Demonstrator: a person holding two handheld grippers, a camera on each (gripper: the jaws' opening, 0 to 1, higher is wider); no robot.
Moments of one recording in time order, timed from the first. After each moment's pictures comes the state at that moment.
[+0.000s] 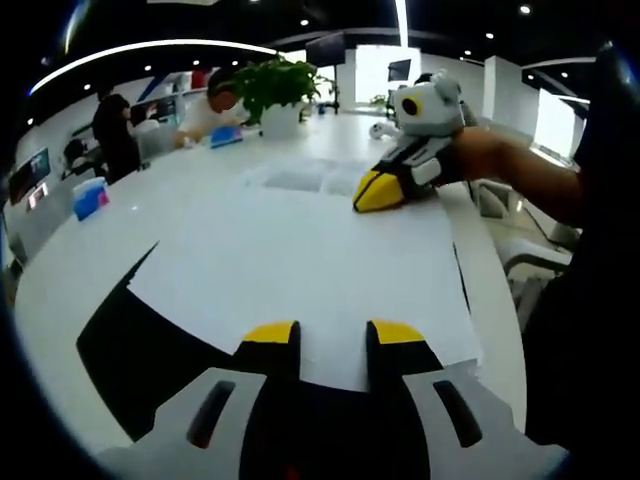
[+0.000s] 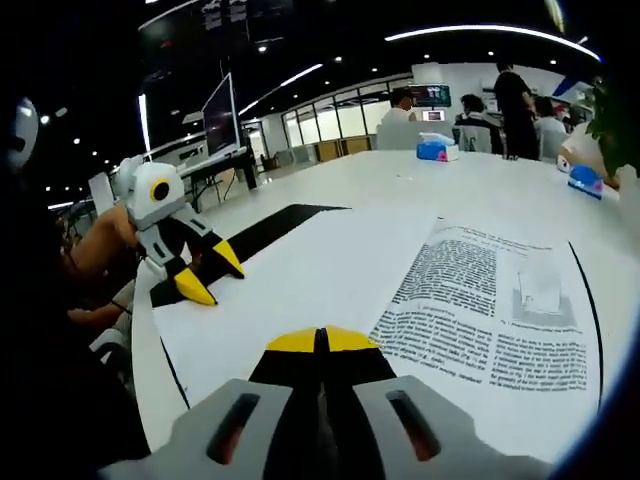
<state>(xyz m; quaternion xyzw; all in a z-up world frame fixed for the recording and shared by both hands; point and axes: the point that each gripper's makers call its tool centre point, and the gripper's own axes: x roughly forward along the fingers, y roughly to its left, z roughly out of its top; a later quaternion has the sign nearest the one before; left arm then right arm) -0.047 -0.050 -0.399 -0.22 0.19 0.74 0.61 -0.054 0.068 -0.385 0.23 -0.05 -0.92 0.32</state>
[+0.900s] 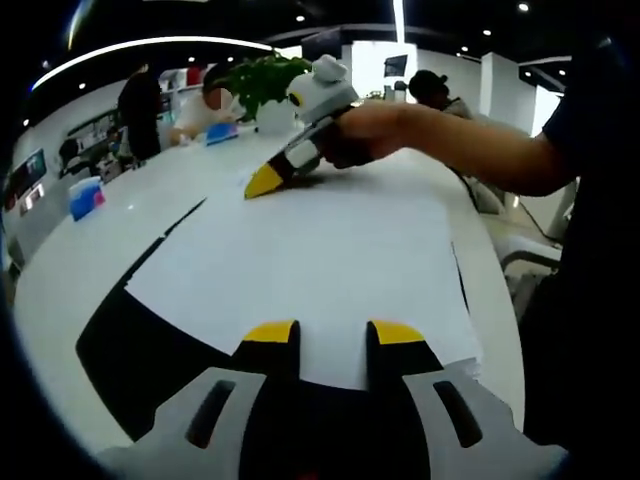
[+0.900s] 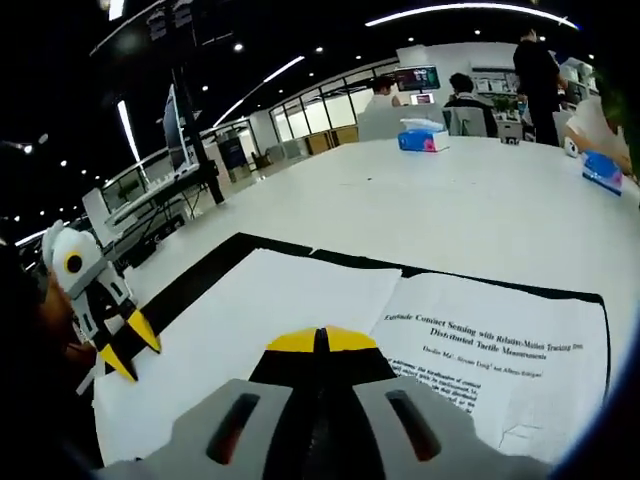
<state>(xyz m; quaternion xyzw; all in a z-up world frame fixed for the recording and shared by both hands) -0.047 -0.051 -0.400 -0.22 0.19 0.73 0.62 -0.184 0.074 -0.388 0.27 -0.06 -0.91 0.31</state>
